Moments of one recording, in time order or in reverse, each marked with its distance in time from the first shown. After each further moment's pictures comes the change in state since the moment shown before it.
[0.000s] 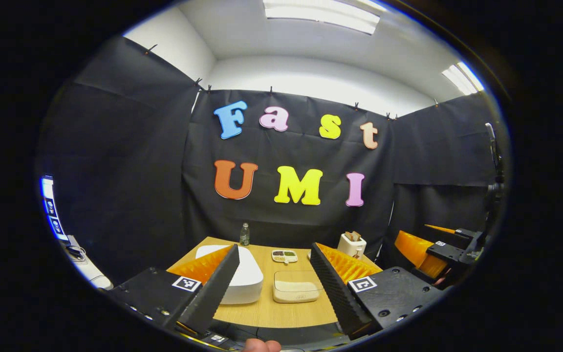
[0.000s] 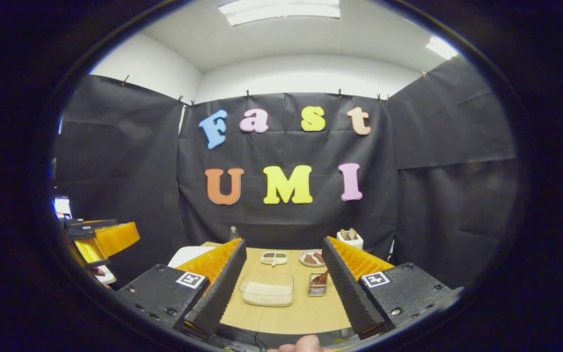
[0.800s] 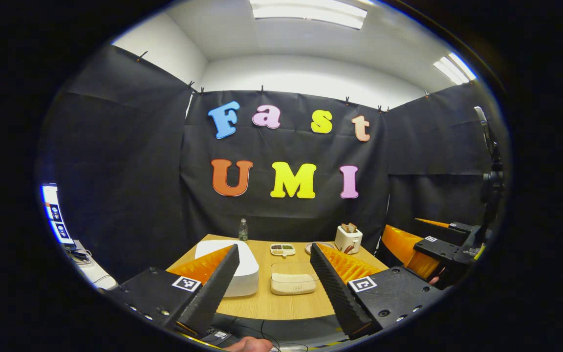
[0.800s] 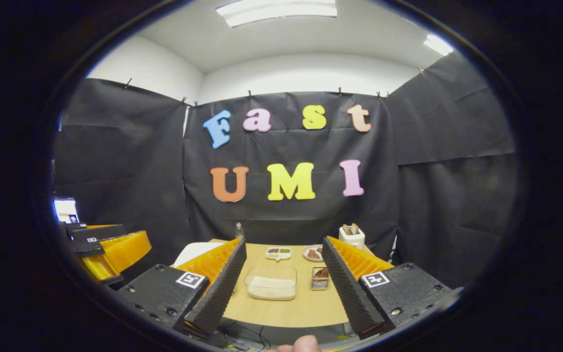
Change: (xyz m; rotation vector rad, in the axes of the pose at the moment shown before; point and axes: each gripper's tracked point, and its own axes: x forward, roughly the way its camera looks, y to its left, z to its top) left arm -0.024 -0.023 -0.014 0.042 0.022 -0.003; right arm -0.025 0.003 -0.007 0.016 0.019 0.037
